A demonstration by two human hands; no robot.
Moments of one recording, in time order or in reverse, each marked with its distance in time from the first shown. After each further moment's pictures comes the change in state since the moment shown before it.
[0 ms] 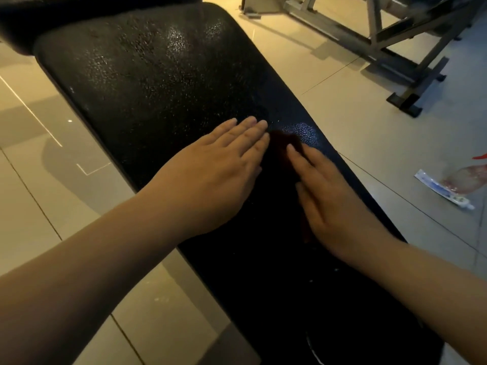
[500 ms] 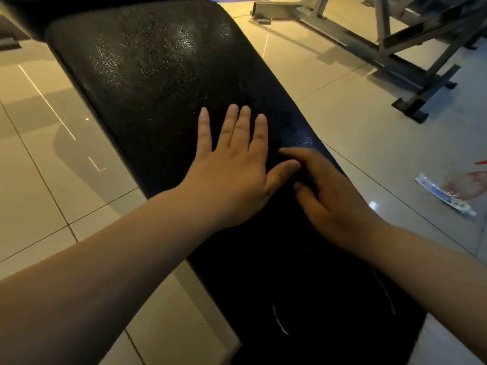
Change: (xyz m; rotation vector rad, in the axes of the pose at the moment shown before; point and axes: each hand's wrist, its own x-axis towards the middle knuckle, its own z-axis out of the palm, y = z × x) left_hand 0.012 0.075 -0.007 -0.141 -0.189 -0.438; right_hand -0.020 0.014 -0.022 0.183 -0.051 -0.073
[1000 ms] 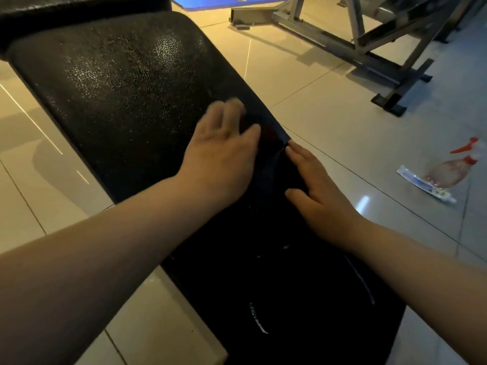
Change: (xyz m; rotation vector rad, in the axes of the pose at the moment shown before) left_hand 0.030 0.020 0.001 0.146 0.338 0.095; right_hand -0.010 0.043 -0.006 0.026 0.065 0.120
